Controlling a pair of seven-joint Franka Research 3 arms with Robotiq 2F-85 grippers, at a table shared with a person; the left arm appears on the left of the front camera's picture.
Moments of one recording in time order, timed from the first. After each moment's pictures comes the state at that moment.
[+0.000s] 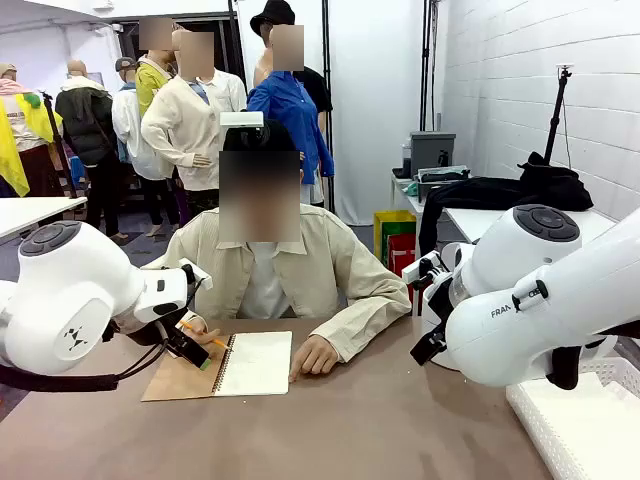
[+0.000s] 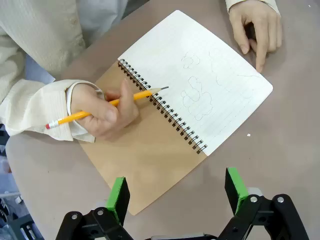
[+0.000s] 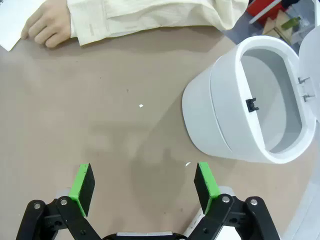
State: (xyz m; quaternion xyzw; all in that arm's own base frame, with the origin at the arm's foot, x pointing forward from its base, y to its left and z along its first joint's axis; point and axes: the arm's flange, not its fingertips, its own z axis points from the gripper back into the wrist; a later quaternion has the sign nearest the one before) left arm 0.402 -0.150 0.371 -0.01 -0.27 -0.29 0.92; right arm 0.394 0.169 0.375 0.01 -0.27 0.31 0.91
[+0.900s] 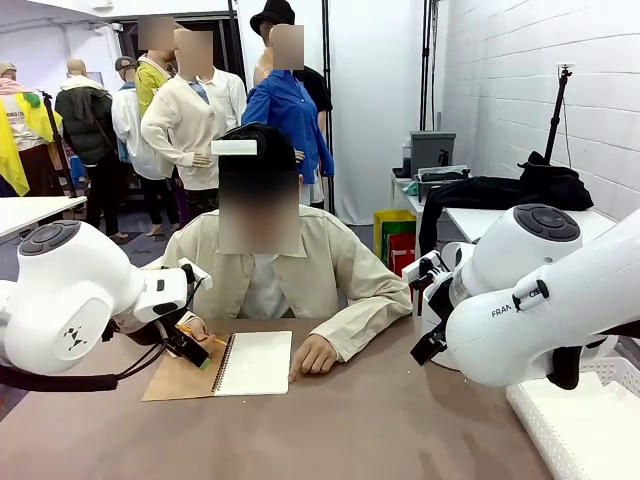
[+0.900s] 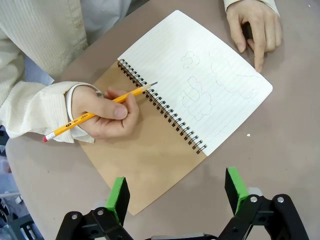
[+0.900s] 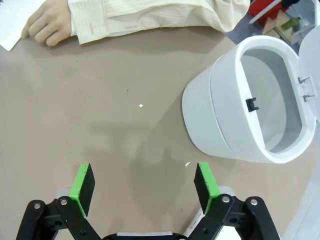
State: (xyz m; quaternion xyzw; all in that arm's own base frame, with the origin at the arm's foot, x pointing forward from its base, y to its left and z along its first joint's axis) left arm 0.402 -0.150 0.371 -0.01 -0.27 -0.29 0.92; right arm 0.394 0.169 0.375 0.01 -0.27 0.31 0.91
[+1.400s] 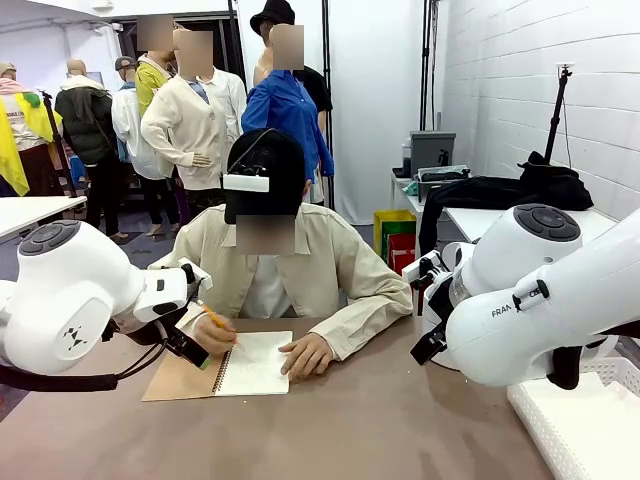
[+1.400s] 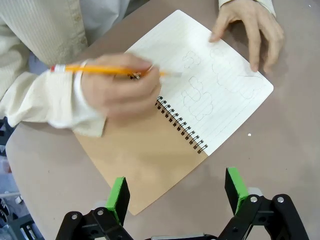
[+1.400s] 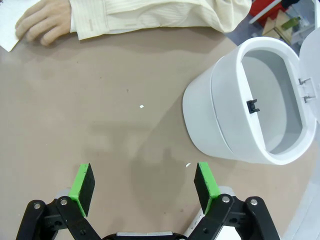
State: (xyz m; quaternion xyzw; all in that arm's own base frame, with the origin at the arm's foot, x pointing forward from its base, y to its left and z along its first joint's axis) left arm 0.402 -0.150 0.371 -0.01 -0.27 -0.29 0.92; right arm 0.394 0.169 0.375 0.01 -0.27 0.31 0.91
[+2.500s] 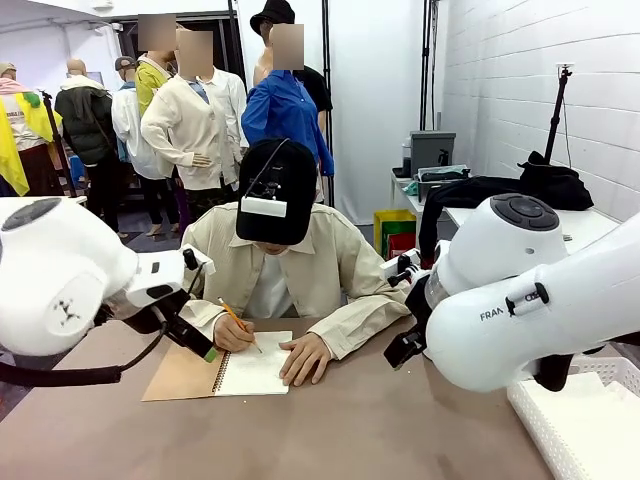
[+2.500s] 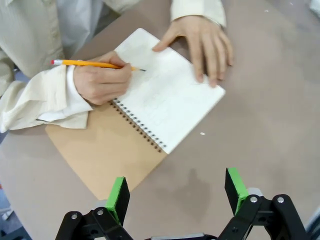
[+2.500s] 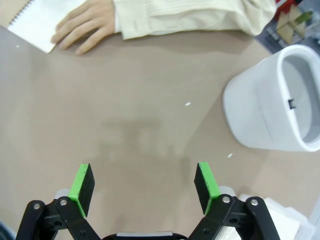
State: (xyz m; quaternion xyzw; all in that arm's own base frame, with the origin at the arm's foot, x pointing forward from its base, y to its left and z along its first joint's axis) left arm 0.380 -0.160 0.413 -0.08 -0.25 -0.33 0.91; right arm 0.358 0.215 0.396 0.05 -0.25 0.30 0.92
